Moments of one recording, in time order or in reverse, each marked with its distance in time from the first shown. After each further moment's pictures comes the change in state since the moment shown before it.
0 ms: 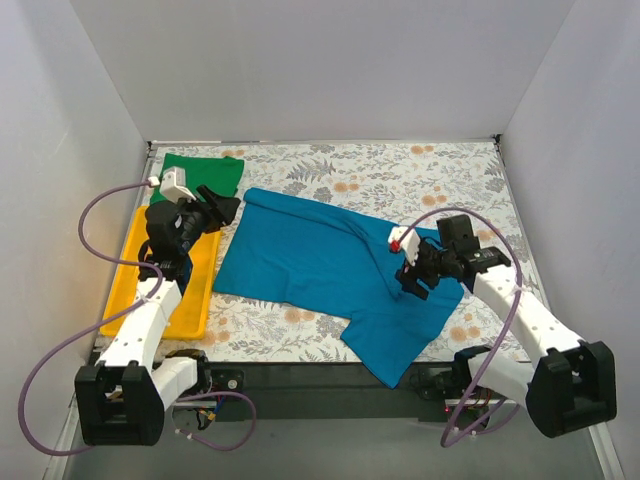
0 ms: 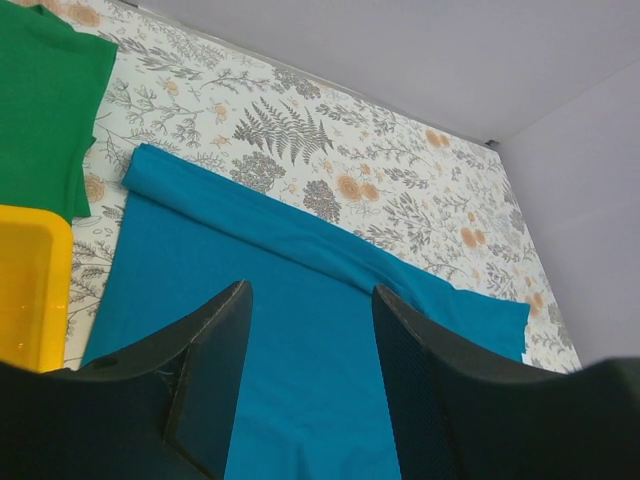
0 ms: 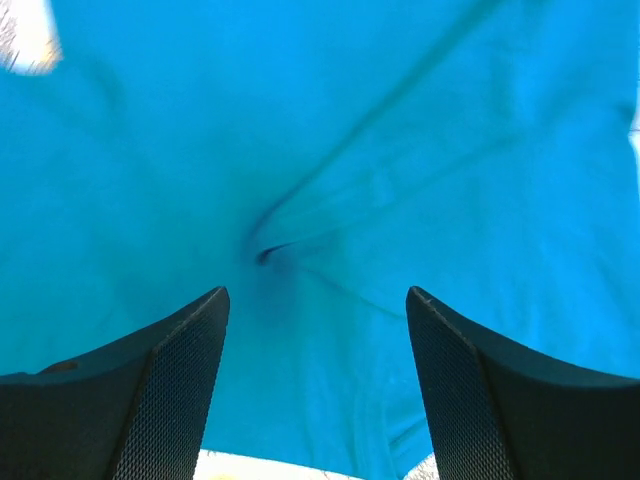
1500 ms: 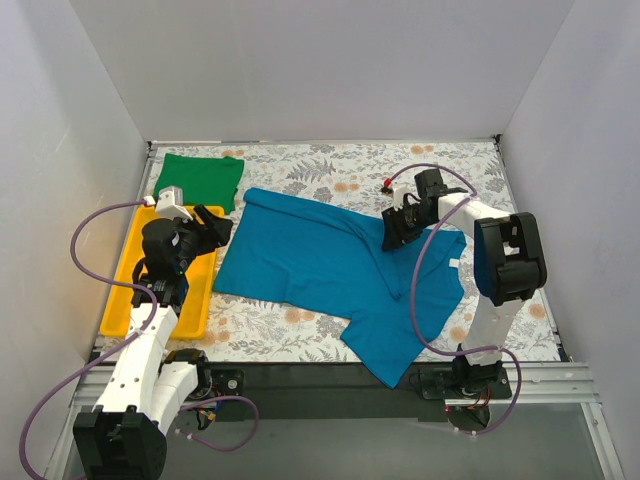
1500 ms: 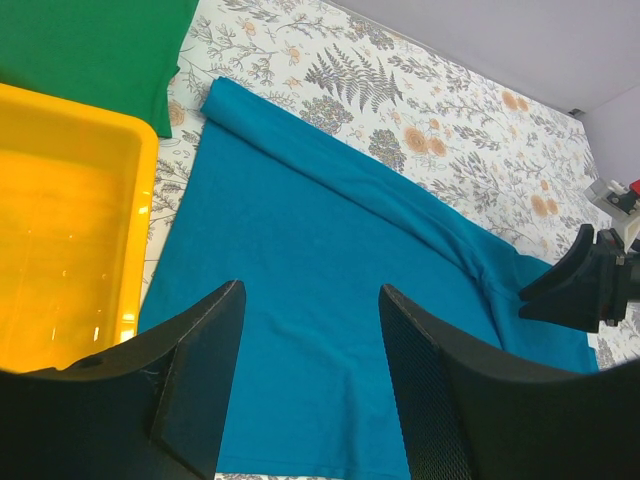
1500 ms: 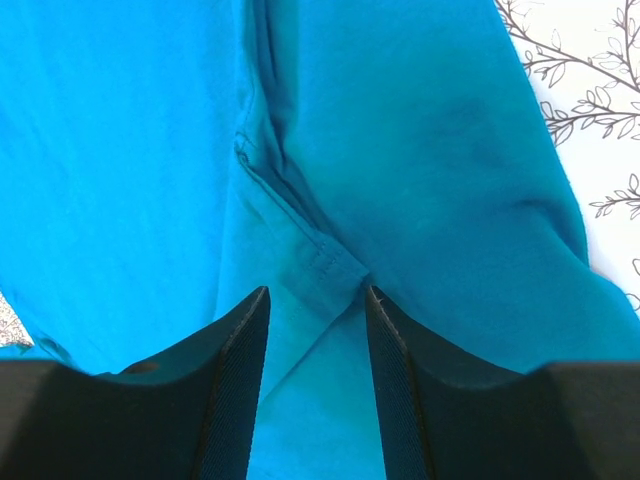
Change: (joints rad) left arm 0.000 -0.237 -0.053 -0.304 -0.111 0.097; right arm -0.101 0.817 0.533 0.106 -0.088 0.514
